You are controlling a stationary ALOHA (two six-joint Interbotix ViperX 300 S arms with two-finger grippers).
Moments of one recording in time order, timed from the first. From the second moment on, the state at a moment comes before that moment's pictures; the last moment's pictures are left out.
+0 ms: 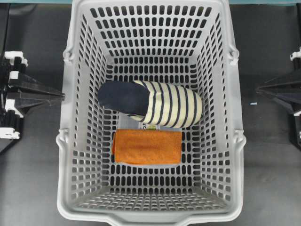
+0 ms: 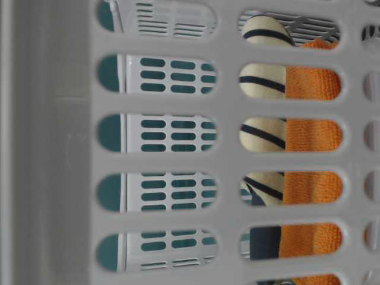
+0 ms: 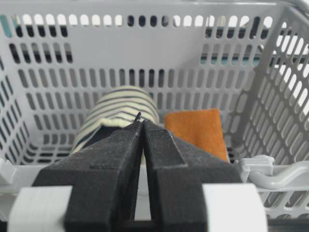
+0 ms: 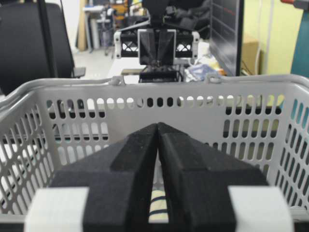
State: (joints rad) left arm 0.00 -0.96 1.17 0.00 -0.29 0.00; right arm 0.00 -0.97 1.18 0.00 -0.29 0.00
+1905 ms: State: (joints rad) left arm -0.16 0.15 0.09 0.04 0.84 -0.16; right arm 0.01 -0.97 1.19 0.03 -0.30 0.10
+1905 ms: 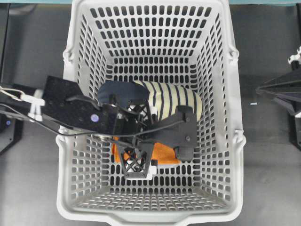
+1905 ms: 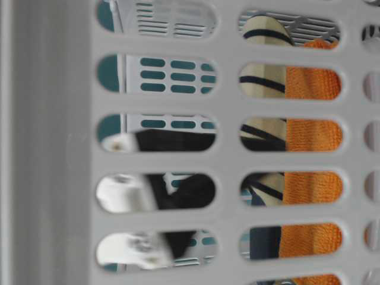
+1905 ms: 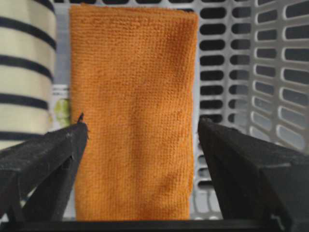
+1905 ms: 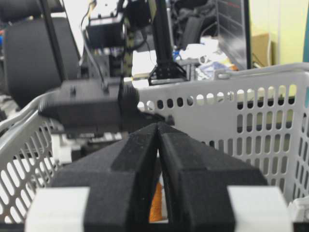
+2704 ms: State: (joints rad) left arm -0.15 0.16 0.14 0.04 0.82 -0.12; right arm 0.01 -0.97 1.19 0.02 -0.32 0.12
